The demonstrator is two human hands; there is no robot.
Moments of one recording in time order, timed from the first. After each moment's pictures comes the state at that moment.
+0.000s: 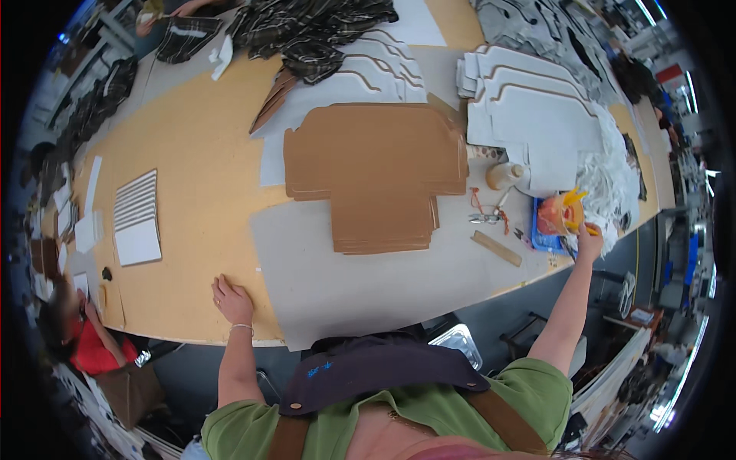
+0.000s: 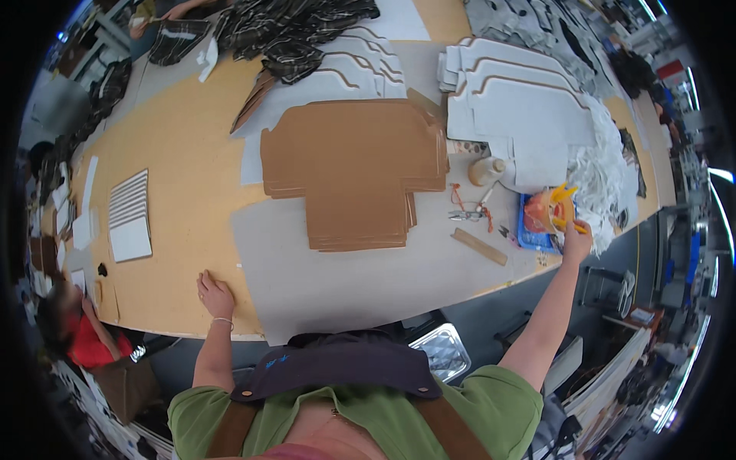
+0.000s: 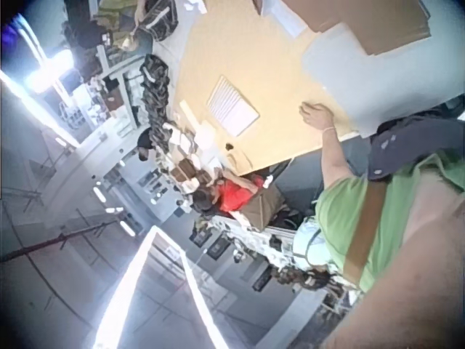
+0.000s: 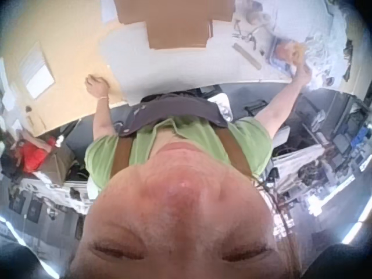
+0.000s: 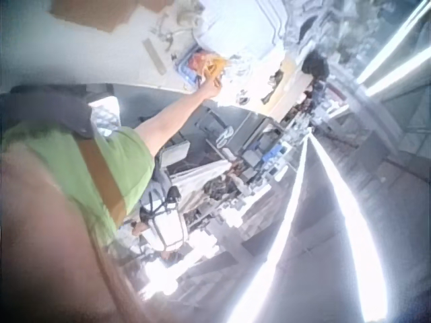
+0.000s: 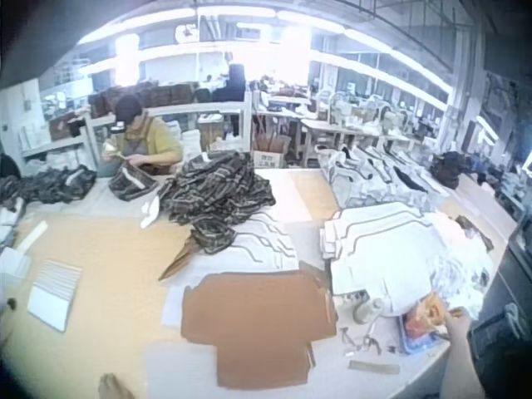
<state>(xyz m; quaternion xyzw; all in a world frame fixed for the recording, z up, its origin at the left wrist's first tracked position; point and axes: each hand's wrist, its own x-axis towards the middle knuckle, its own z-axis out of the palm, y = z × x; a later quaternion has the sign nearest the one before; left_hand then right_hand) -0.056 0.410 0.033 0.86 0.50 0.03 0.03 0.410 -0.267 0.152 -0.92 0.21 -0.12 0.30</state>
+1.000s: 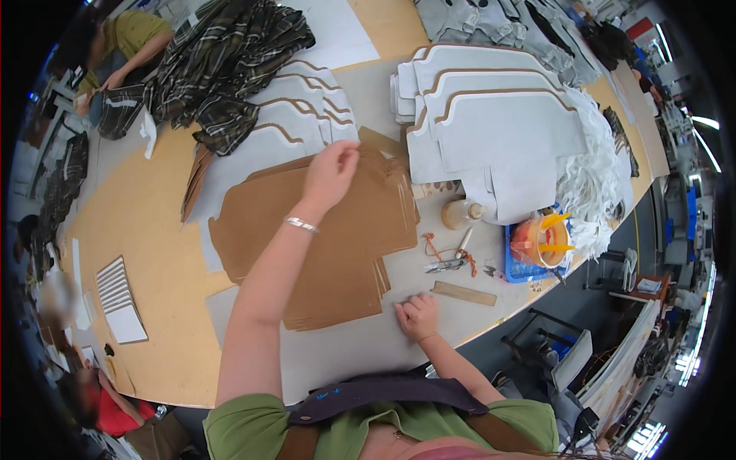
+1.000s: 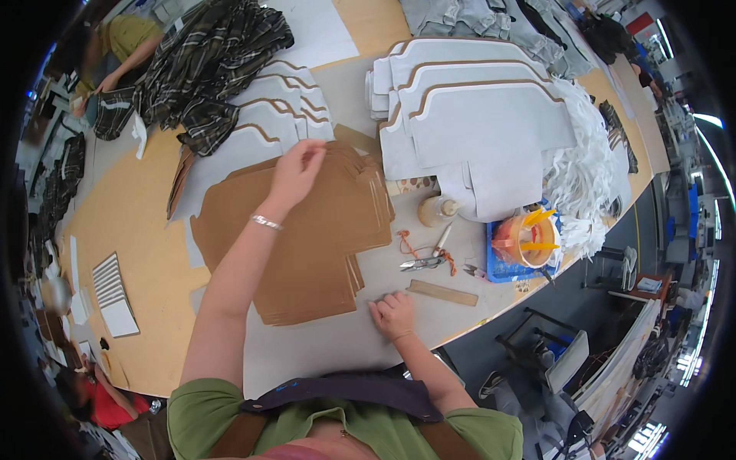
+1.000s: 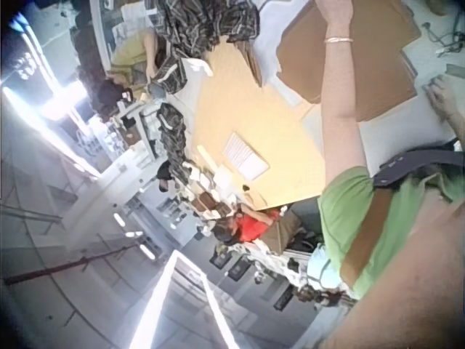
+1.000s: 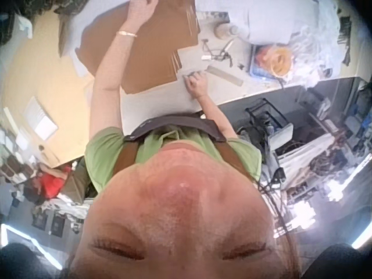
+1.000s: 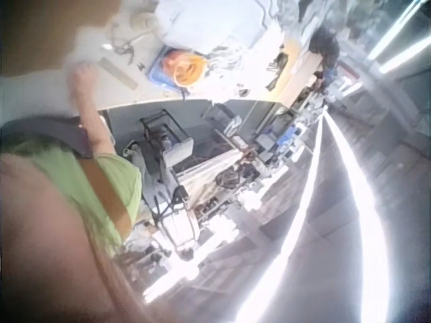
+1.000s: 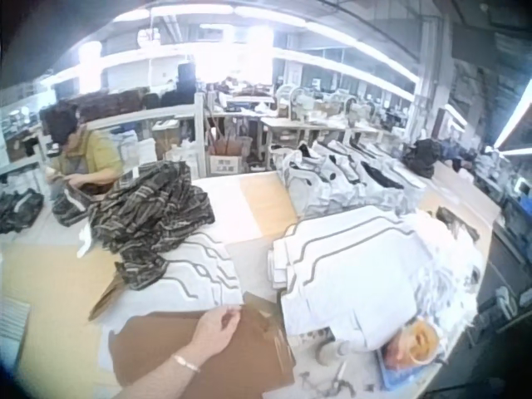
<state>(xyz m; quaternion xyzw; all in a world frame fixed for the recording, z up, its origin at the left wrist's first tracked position) 0.465 0.258 0.101 0.82 0.06 0.12 0.55 0.263 -0.025 0.021 -0.93 -0.27 -0.03 0.26</state>
